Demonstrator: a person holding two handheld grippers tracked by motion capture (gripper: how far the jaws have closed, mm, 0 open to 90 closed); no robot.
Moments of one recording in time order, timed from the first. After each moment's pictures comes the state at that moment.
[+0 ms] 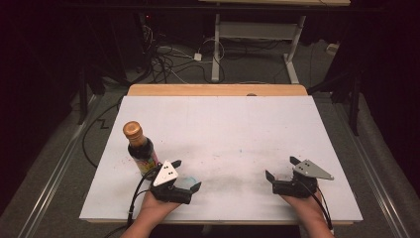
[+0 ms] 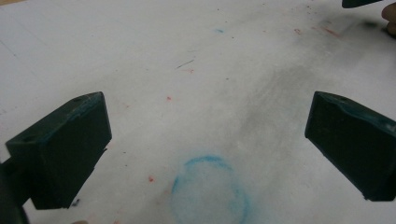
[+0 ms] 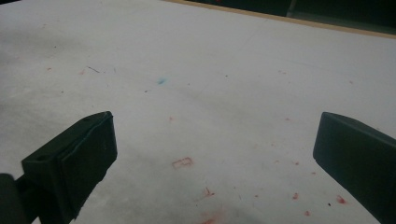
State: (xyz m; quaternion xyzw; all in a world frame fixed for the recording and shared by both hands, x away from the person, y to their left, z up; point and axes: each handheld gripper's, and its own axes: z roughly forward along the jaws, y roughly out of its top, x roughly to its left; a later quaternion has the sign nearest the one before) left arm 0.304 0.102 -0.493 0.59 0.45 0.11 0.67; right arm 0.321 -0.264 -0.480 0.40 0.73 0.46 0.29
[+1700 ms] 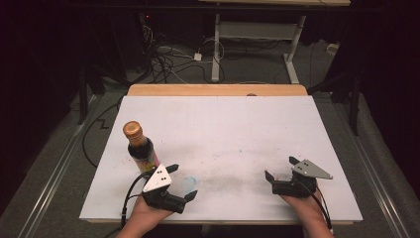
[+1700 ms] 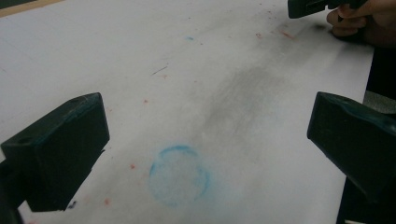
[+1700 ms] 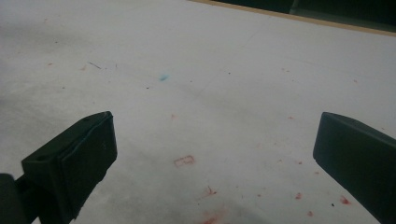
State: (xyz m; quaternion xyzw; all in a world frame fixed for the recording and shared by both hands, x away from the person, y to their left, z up) left arm 0.274 0.119 -0.469 0.61 0.42 0.08 0.67; right arm 0.322 -0.263 -0.480 0.40 0.74 0.46 0.29
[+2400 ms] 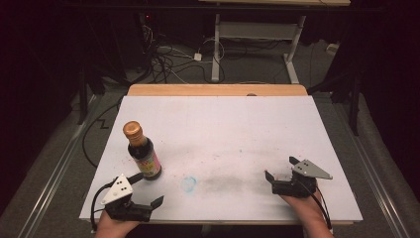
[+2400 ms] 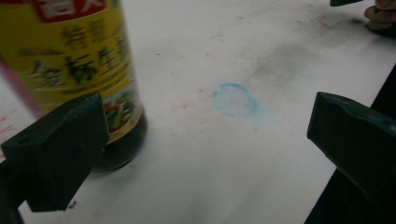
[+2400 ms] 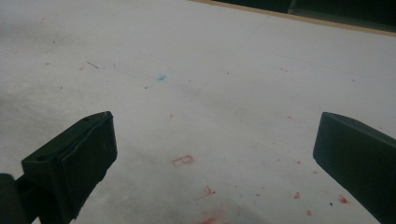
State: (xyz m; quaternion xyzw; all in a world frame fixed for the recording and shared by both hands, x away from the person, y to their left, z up) left arm 0.249 0.201 -0.474 0.56 0.48 0.13 0.66; right arm 0.322 -0.262 -0.481 0.40 0.74 0.46 0.29
